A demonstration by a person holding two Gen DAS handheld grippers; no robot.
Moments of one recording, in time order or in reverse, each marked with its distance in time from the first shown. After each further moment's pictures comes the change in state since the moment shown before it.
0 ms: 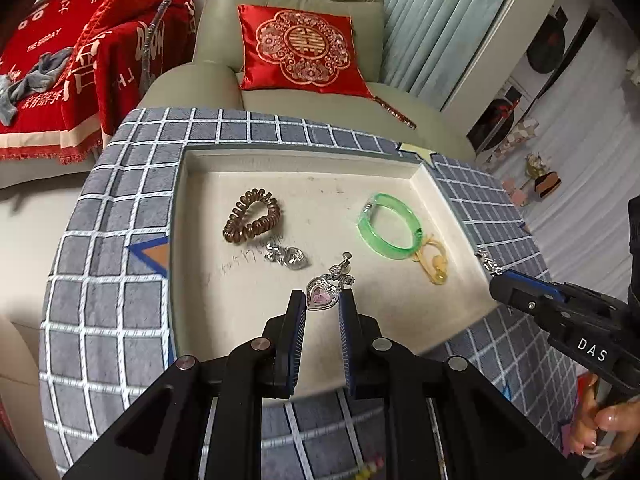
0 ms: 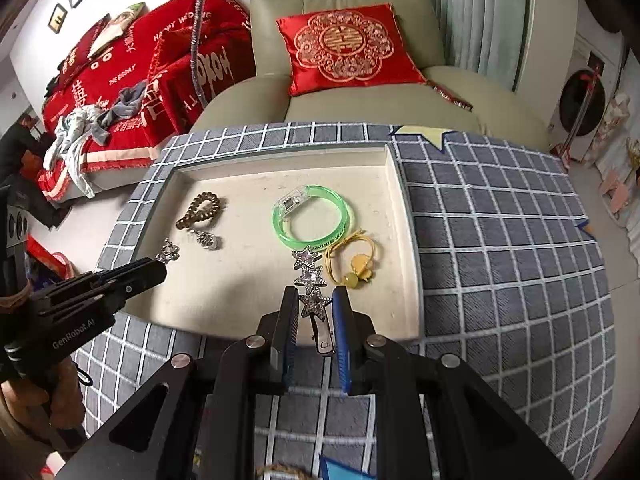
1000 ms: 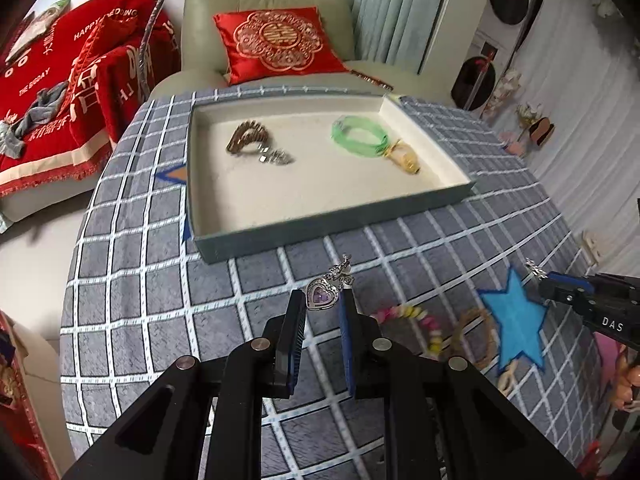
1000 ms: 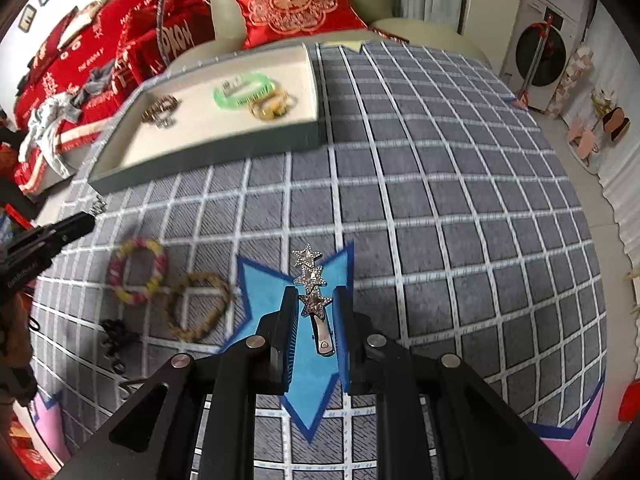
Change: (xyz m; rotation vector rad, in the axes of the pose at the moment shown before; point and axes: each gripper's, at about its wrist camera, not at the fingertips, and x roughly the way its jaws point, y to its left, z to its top) left arm -0.060 -0.025 -0.100 0.169 0.001 0.052; right arm -0.057 -0.048 -0.143 0.075 0.079 -0.093
